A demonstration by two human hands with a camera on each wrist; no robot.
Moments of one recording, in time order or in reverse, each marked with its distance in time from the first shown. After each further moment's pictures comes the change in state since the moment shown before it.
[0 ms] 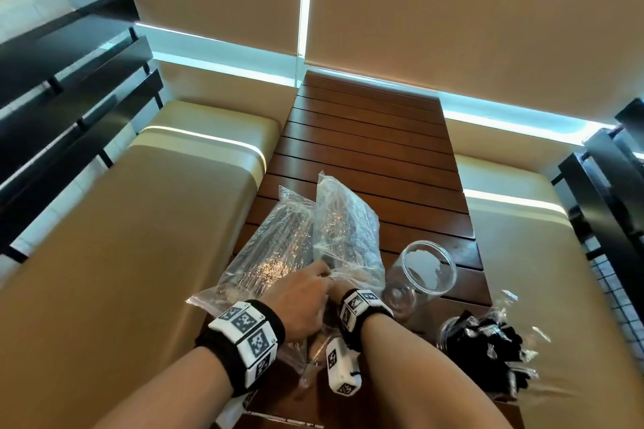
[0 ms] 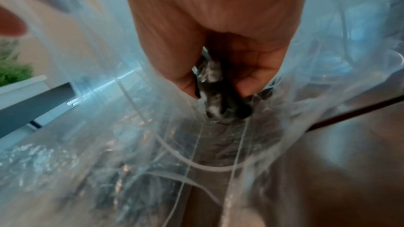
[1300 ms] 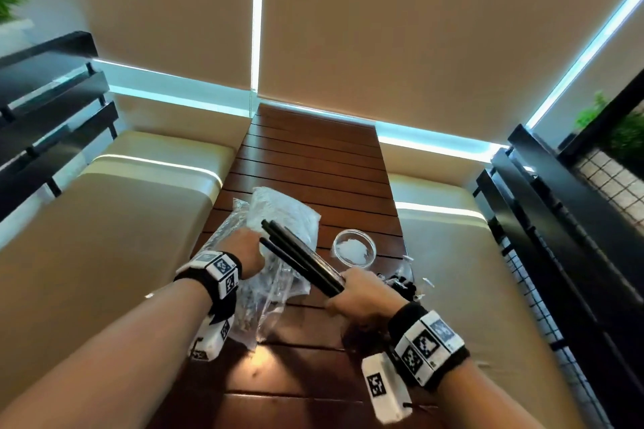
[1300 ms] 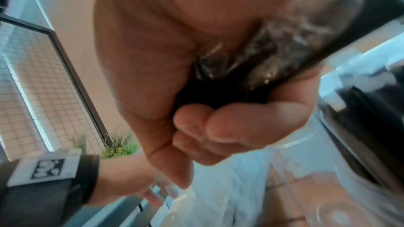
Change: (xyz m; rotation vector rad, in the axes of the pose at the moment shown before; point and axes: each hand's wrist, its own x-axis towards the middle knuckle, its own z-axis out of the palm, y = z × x) left_hand 0.010 0.013 -0.039 0.098 0.073 -0.420; right_hand -0.172 0.067 -0.013 0.023 0.362 -0.020
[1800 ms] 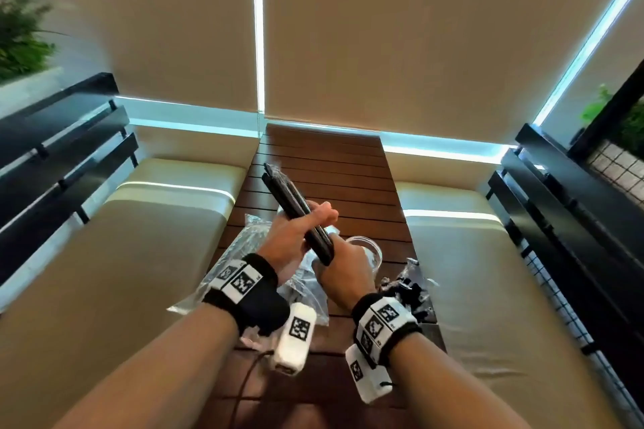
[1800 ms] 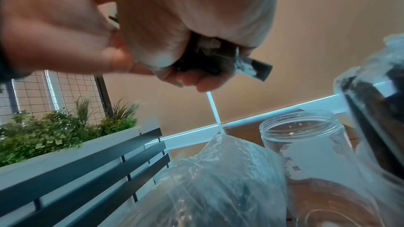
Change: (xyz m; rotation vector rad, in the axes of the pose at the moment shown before) left_hand -0.058 0.094 -0.057 -1.649 -0.023 0.166; right_hand 0.020 -0.026 0.015 0.172 0.626 -0.227
